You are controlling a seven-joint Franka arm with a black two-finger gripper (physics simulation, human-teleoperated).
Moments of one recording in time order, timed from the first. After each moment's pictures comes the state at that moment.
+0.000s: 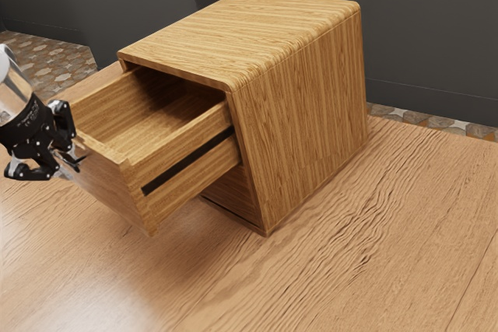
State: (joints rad) arm 0.37 -0.61 -0.06 -2.12 0.05 1.86 -1.55
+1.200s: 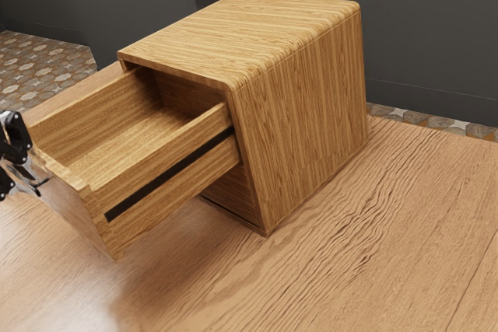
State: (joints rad) arm 0.38 -0.85 -0.04 -2.26 0.06 1.90 -1.54
